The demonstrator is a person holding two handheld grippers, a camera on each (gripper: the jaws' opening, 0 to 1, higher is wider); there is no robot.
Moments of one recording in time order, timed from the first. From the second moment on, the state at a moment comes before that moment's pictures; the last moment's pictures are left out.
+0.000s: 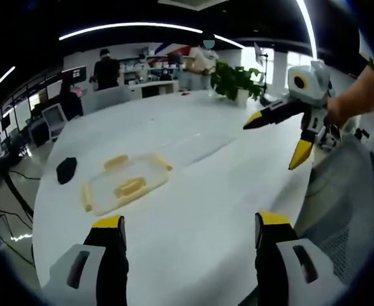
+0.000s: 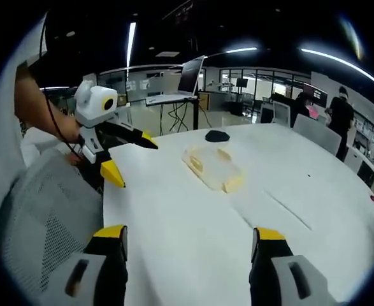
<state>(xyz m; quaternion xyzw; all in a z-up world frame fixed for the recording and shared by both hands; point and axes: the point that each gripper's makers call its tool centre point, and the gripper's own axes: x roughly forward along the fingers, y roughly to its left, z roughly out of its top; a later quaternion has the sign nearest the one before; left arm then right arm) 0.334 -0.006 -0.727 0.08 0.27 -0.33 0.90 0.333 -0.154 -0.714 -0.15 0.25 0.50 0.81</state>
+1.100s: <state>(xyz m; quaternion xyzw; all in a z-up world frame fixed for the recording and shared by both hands) 0.362 0.019 -0.738 0.10 0.29 -0.32 0.90 0.366 -0.121 -0.719 -0.15 0.25 0.52 0.80</state>
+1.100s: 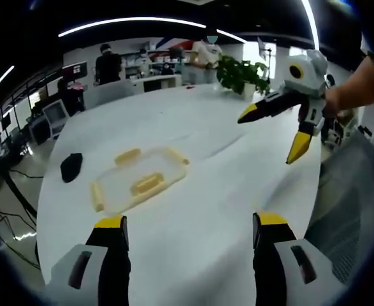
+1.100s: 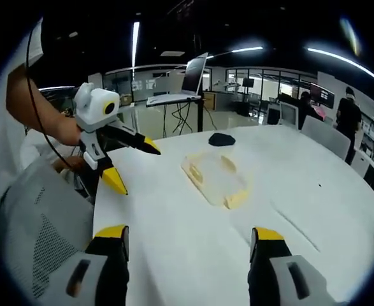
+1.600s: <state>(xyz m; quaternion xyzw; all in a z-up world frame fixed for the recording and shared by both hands) 0.368 0.028 -0.747 0.10 0.29 -0.32 0.90 0.381 -0.110 -0.718 -0.16 0.25 0.53 0.79</state>
